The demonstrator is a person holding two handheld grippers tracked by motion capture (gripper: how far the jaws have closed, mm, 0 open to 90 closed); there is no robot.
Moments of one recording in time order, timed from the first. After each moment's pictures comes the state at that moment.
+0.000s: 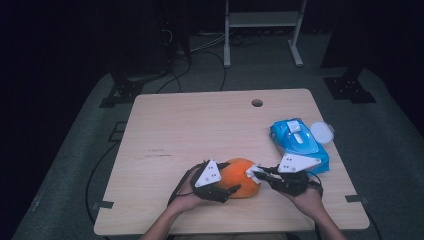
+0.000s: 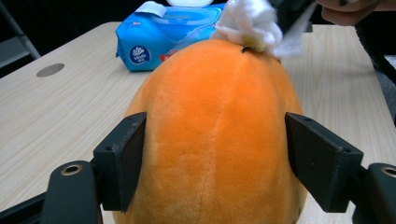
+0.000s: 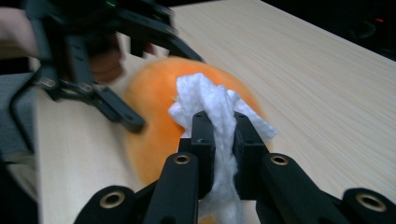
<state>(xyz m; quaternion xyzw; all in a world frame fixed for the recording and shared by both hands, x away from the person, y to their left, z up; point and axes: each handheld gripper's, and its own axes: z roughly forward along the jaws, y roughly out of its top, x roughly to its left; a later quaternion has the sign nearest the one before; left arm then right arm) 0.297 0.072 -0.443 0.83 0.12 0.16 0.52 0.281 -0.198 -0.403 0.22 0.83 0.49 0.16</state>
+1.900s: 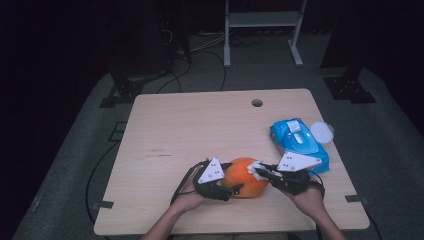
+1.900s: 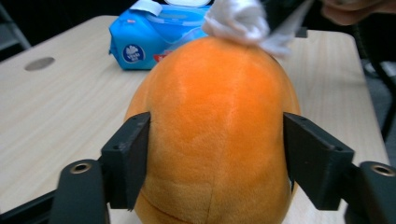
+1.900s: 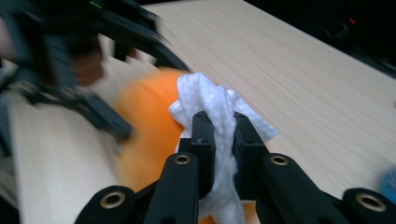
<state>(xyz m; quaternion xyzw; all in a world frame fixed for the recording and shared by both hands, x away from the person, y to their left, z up) 0.293 0.057 -0.431 0.83 0.12 0.16 0.51 0.275 -0.193 -0.389 0.22 0.83 0.48 0.18</state>
